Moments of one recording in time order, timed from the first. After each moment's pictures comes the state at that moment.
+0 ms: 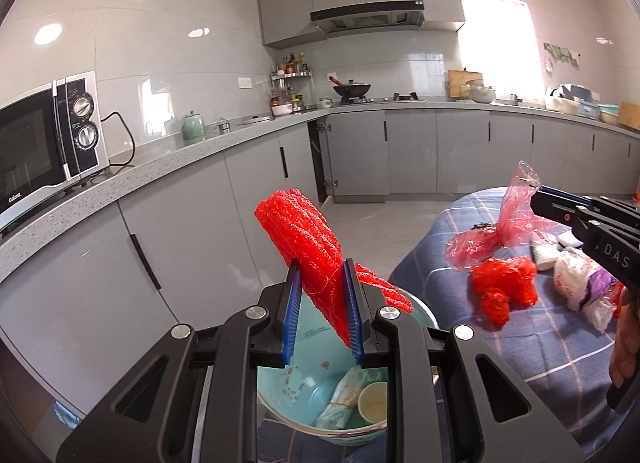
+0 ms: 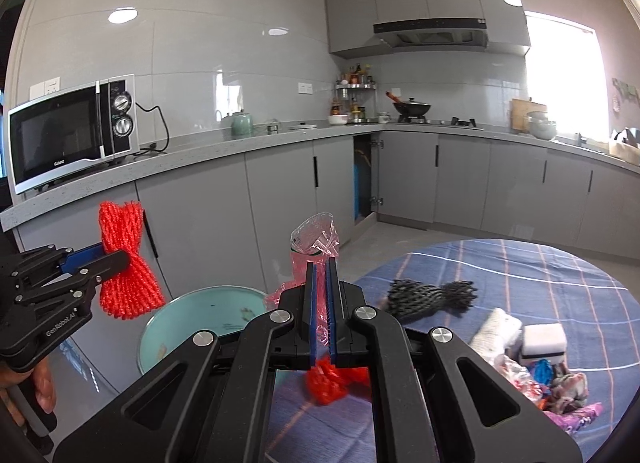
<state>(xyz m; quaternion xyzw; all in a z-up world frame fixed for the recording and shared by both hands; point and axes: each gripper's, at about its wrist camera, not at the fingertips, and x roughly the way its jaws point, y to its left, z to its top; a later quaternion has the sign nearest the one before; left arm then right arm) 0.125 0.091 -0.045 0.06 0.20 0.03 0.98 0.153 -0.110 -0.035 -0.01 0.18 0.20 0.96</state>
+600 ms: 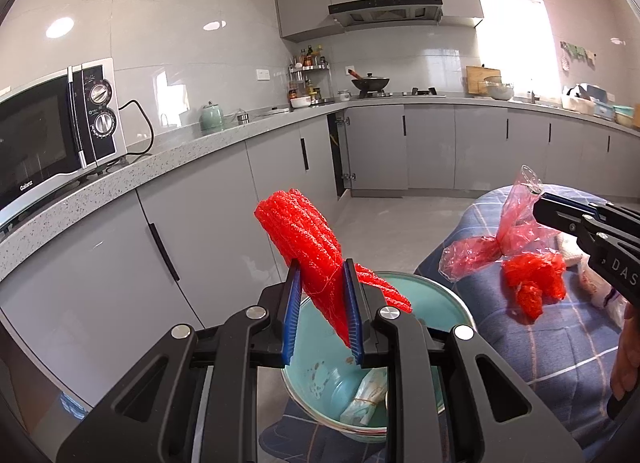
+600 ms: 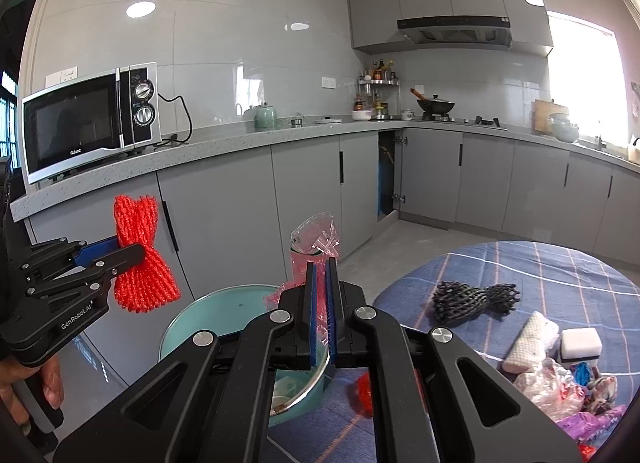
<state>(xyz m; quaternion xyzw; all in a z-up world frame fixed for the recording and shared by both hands) 0.129 0.116 -0.049 0.06 0.21 0.06 0.97 0.159 -0.073 -0.043 -0.02 0.19 0.23 0.95</state>
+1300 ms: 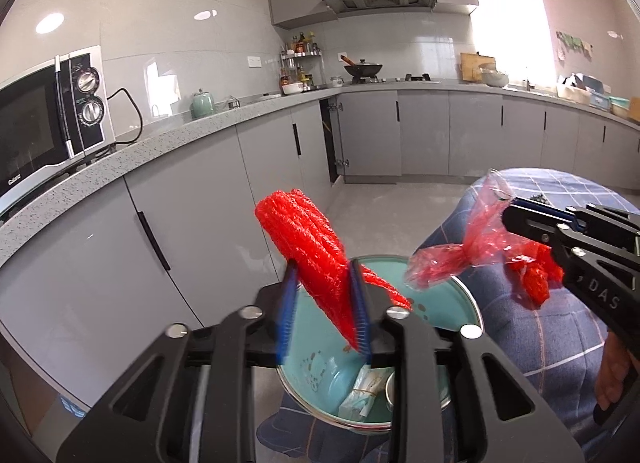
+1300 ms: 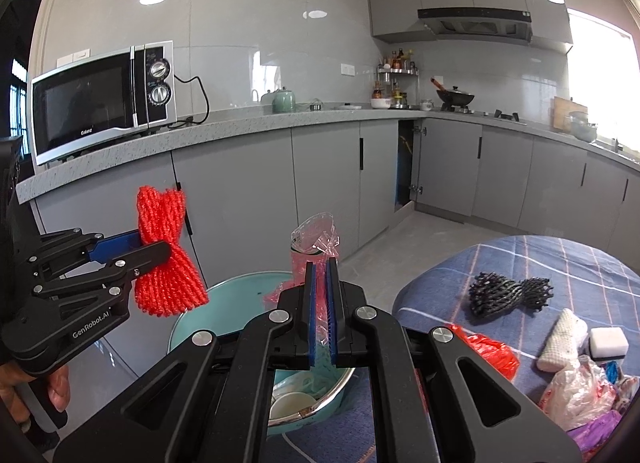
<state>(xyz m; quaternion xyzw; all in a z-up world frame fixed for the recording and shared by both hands) 0.138 0.115 -0.066 0.06 0.24 0.05 0.97 0.170 -0.045 -0.063 -0.04 0.21 0.26 0.94</state>
